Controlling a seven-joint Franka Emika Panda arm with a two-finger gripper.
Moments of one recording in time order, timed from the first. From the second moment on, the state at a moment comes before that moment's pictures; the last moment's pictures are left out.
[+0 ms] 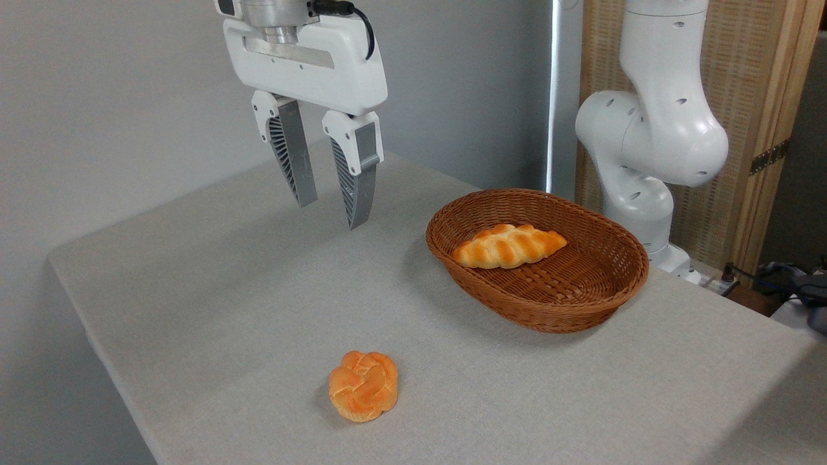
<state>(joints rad) -0.11 -0.05 0.02 -1.62 0.00 1.61 0.56</state>
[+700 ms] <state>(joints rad) -0.11 -0.04 0.03 -1.62 0.00 1.61 0.56</state>
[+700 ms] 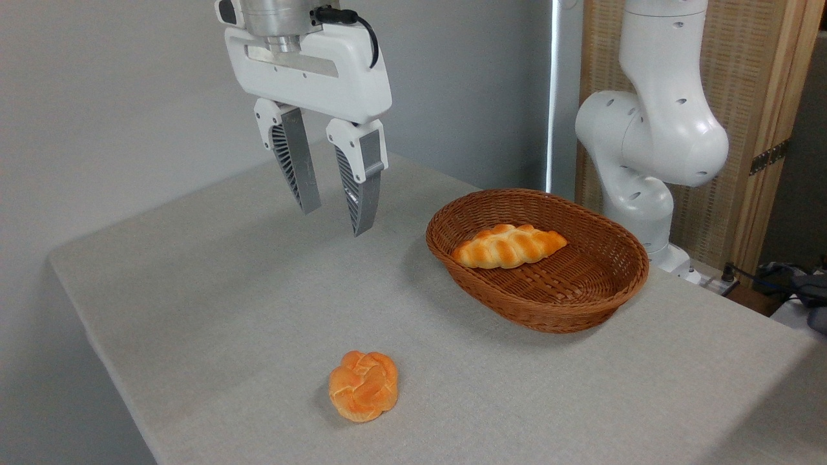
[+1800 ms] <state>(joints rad) -0.06 -0.03 0.09 -1.71 0.07 1.73 0.63</state>
